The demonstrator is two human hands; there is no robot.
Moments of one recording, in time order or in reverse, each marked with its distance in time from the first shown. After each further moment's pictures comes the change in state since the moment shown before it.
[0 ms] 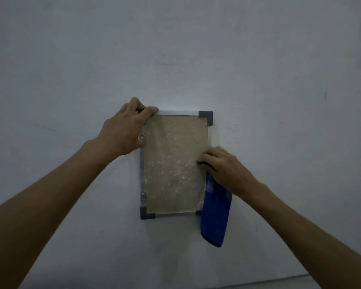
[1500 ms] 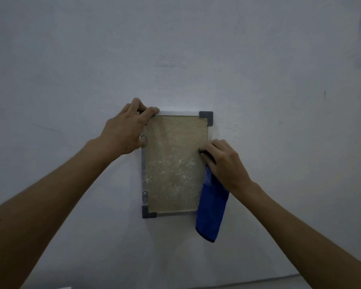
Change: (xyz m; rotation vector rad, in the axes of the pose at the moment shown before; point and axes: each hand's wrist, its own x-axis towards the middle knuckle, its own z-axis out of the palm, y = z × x) left_hand 0.002 0.003 -0.005 0.026 -0.013 0.008; right_hand 0.010 -0.006 0.003 0.031 0.208 0.164
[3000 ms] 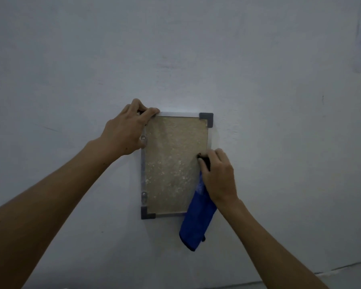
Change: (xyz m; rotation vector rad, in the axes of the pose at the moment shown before) left_hand 0.000 -0.004 0.006 -0.036 0.026 -0.001; right_hand -0.015 -0.032 0.029 0.047 0.170 0.333
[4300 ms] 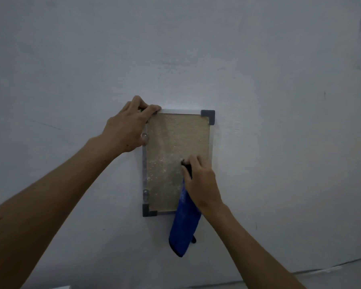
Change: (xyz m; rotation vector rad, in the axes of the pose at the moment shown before) left_hand 0.001 -0.002 0.000 -0.016 -0.013 -0.005; right_hand -0.020 -0.031 0.029 0.114 -0.091 0.013
